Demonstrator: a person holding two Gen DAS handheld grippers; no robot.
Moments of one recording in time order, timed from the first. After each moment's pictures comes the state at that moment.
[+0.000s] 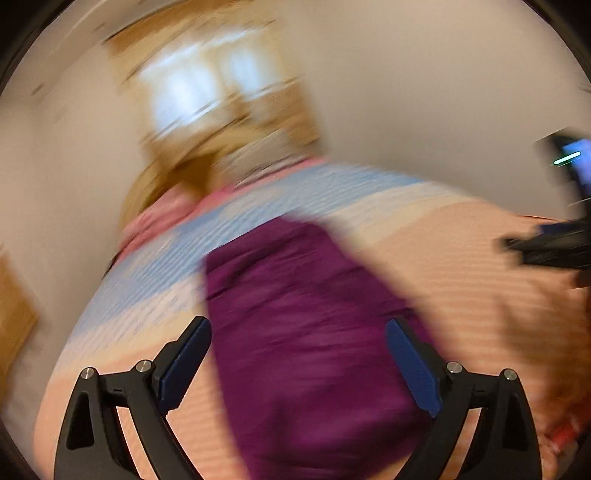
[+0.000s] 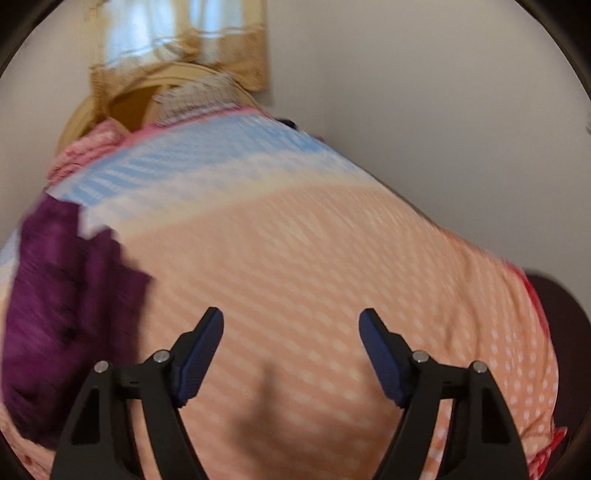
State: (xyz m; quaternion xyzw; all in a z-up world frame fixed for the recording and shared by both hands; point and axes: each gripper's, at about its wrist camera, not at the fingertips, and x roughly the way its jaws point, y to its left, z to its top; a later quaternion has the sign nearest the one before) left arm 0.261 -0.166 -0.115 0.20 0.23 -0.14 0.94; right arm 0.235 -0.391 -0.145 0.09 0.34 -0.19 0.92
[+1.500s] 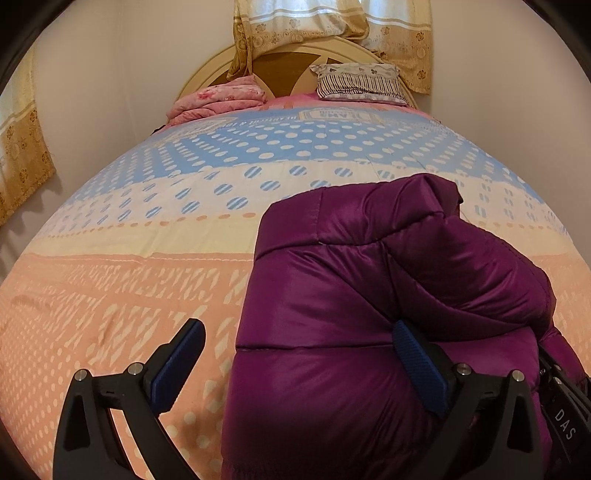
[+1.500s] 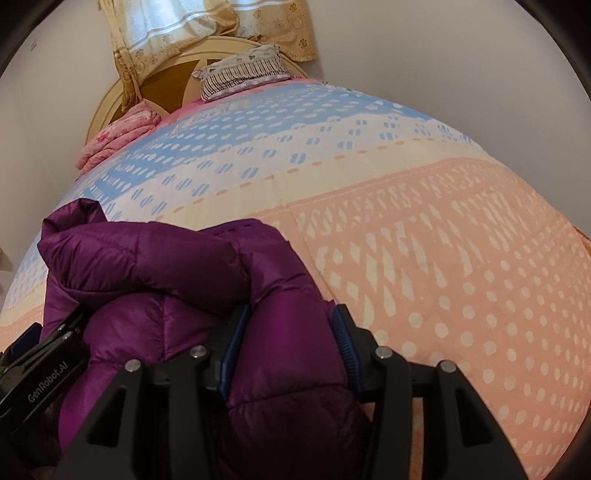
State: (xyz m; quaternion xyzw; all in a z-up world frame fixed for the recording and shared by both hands) left arm 0.453 -0.158 -0.215 0.04 0.36 -0.02 0.93; right arm 0.382 -0.311 -0.237 0.16 0.38 -0.13 0.90
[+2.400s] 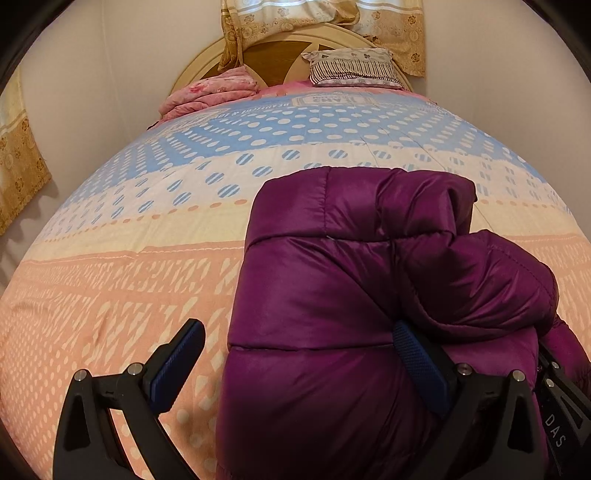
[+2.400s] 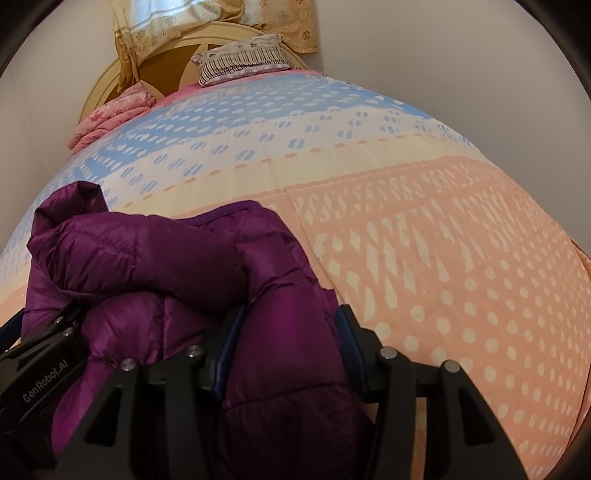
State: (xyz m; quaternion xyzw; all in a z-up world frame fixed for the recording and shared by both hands) left arm 0.458 -0.163 -0.227 0.06 0.39 -0.03 0.92; right arm 0.386 -0.302 -0.244 0.12 0.40 -0.15 0.90
